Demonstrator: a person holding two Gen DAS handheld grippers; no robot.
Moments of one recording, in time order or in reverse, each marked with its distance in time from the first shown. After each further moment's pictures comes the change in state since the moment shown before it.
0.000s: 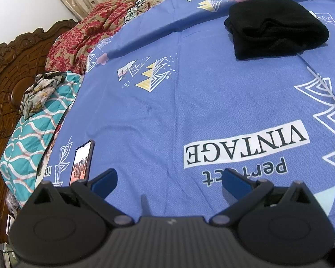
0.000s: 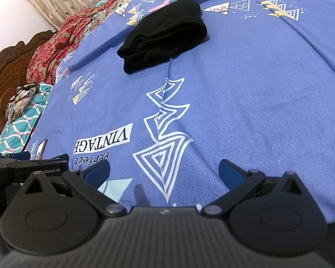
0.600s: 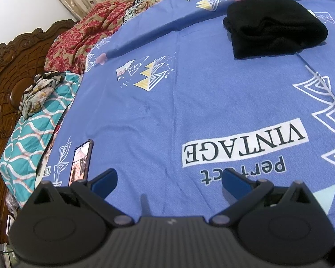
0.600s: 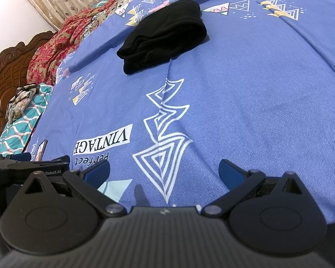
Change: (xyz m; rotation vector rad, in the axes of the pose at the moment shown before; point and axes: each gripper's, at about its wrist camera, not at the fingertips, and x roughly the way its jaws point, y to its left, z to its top) left arm 0.001 -0.001 0.001 0.006 0.001 -0.005; right arm -0.001 0.000 0.000 0.000 0.000 0.001
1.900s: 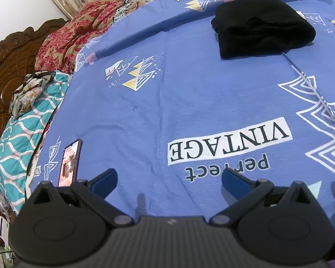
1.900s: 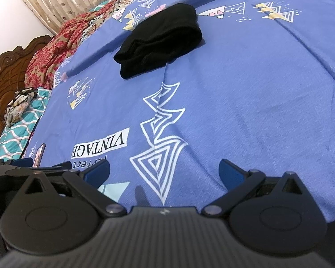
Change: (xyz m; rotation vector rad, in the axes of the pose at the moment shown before) left arm -0.004 -0.001 -0.004 0.012 0.000 -0.070; right arm -0.004 -0.003 0.003 0.008 -0.020 -0.013
